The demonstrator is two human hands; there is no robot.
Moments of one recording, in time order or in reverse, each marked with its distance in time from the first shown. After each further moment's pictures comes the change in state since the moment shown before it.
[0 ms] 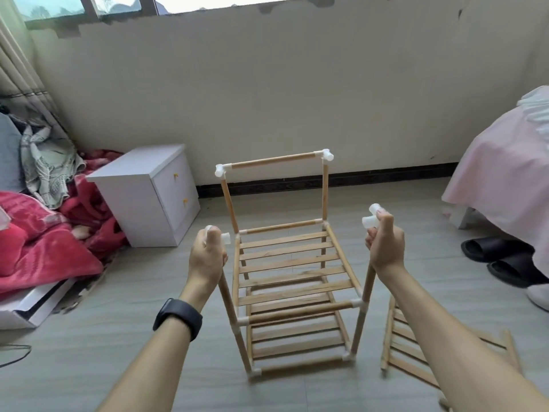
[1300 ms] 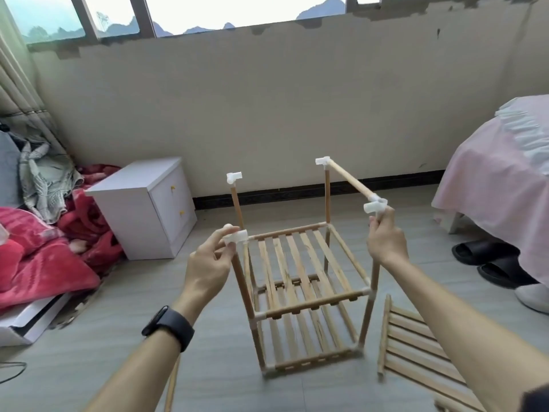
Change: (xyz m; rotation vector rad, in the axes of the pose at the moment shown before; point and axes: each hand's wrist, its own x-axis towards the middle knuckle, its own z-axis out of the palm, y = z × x) left_hand -0.019 0.026 -0.006 0.411 -0.138 0.187; right_hand 0.037 0.000 -0.026 -0.793 -0.011 -0.096
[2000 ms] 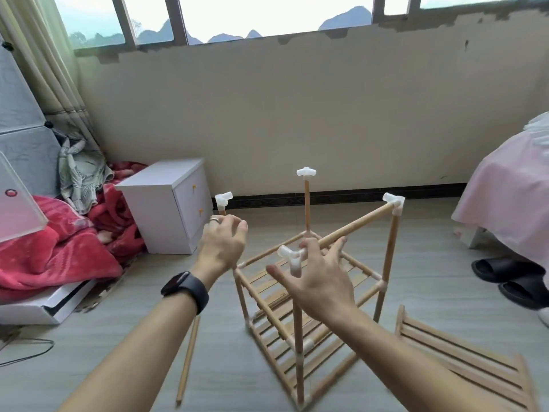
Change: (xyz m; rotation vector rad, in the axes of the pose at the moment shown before) left_hand 0.022 0.018 -0.026 0.374 0.034 -0.068; right_hand -0.165 -0.124 0.009 -0.125 -0.376 -0.289
